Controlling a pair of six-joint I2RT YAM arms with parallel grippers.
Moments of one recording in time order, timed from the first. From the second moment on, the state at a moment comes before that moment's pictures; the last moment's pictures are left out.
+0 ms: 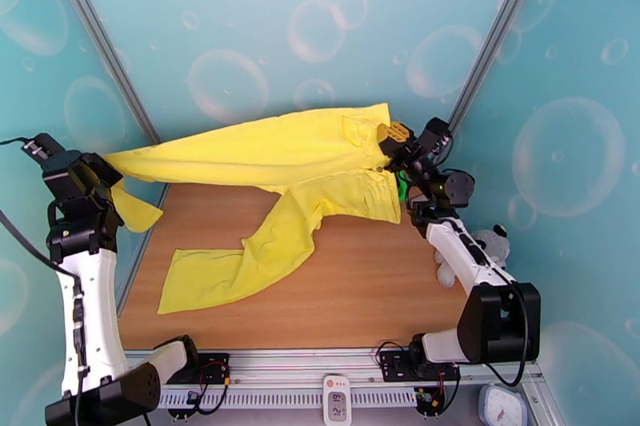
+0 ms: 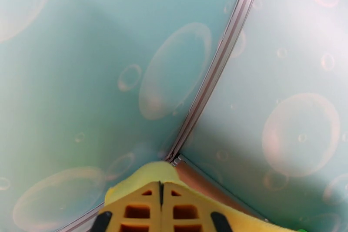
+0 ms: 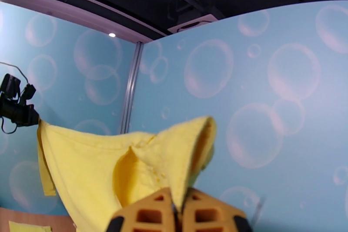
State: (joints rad) left arm 0.33 1.05 1.40 -0.52 -0.32 -0.36; right arm -0.06 1.34 0.88 1.29 -0.76 0.44
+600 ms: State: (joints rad) left arm 0.28 0.70 0.74 -0.81 -0.19 -0.76; right arm -0.36 0.46 0.03 0.98 -0.84 0.35
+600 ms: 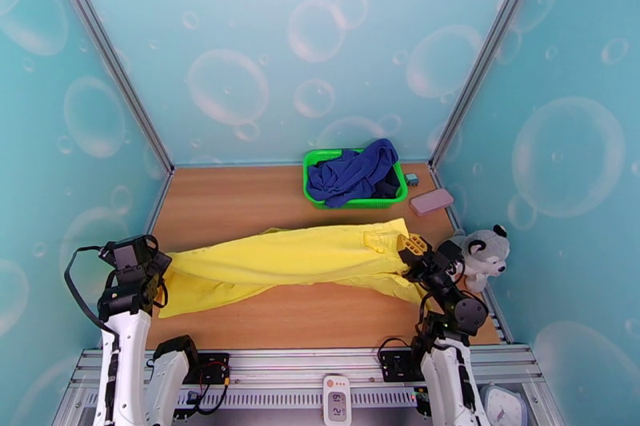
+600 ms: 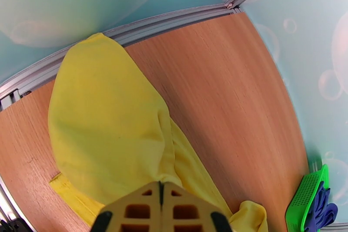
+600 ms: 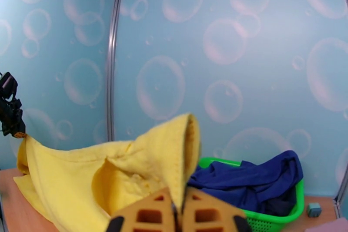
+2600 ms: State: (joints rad) left arm -0.01 0.84 0.62 -0.63 0.04 -0.81; right arm -0.13 0.46 0.42 0.13 -0.46 0.25
